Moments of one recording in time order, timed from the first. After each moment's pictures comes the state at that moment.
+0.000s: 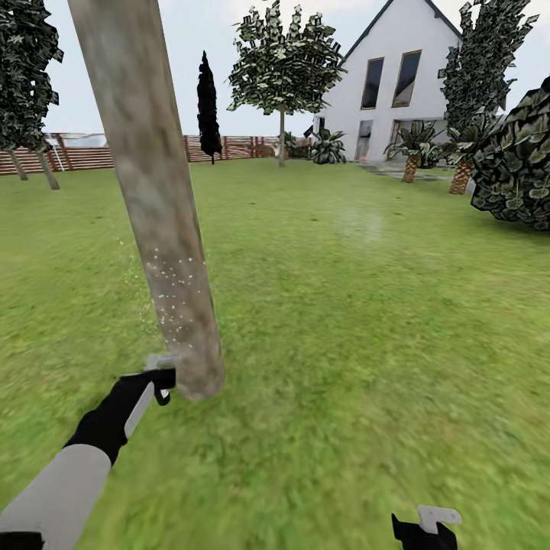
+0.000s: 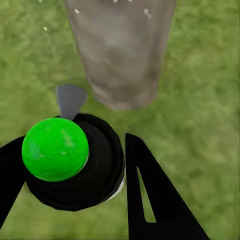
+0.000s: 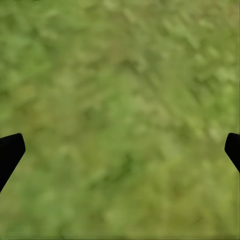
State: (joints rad) left arm -0.73 0.13 -0.03 -0.77 0.16 0.52 0.11; right arm -0.42 -0.11 -0.40 -0.13 0.28 -0.31 0.00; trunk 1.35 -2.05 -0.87
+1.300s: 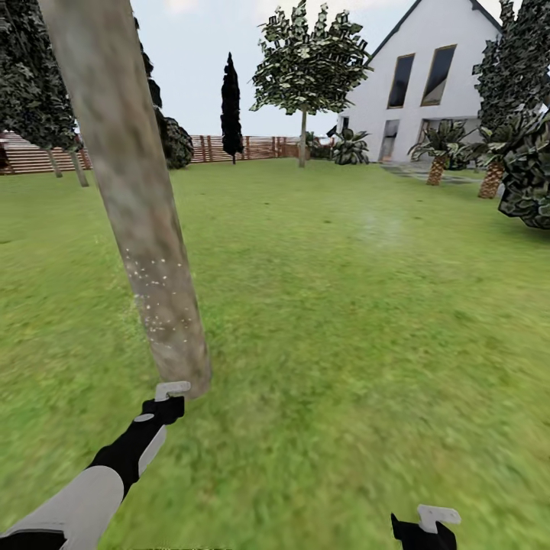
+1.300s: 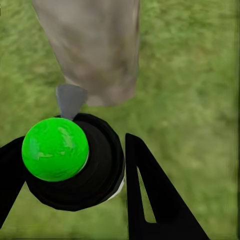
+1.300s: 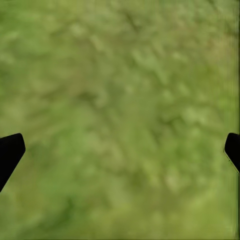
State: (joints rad) left arm -0.71 0.08 -0.05 -0.44 0.12 0.07 0.13; right arm -0.42 -0.11 -0.40 -0.13 0.28 -0.31 0.00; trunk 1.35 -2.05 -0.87
